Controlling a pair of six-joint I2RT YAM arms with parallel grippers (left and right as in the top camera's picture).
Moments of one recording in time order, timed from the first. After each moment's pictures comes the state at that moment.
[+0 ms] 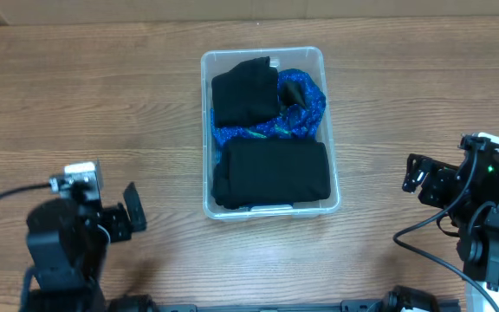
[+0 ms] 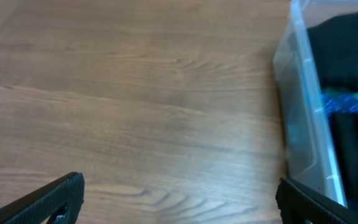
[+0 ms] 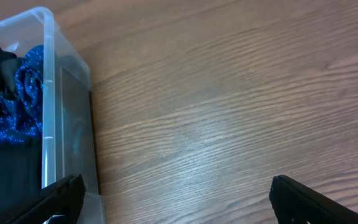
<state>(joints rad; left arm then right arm) 0.10 0.59 0.90 -0.97 -0.06 -0.04 -0.28 0.82 0.92 -0.87 -0.17 0.09</state>
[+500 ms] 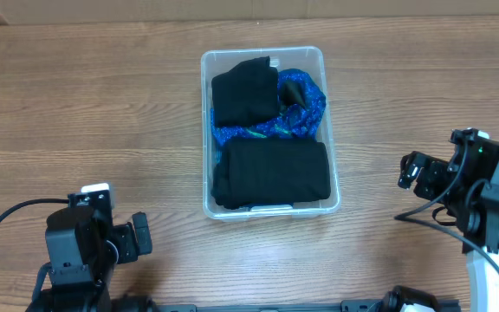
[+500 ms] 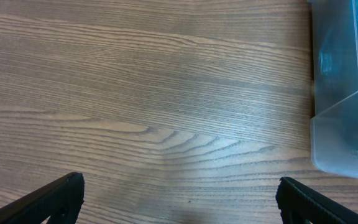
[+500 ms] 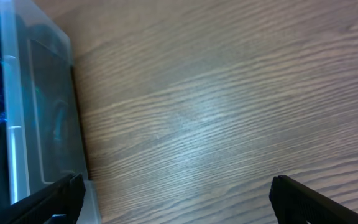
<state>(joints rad) 0.10 0.58 0.84 -1.13 -0.08 -0.04 -0.28 0.96 0.92 -0.88 -0.17 0.09</state>
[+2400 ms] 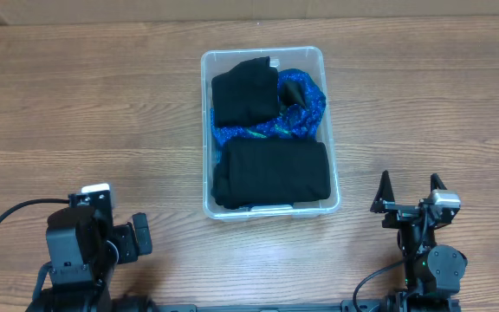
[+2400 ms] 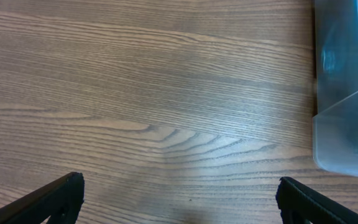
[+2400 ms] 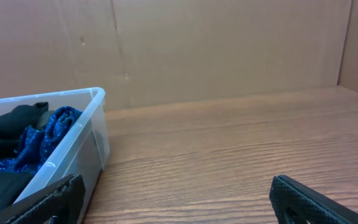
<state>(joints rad) 0.10 0.58 0.83 -1.14 -0.08 -0.04 -0.09 0.02 0.02 -0.04 -0.04 0.10</state>
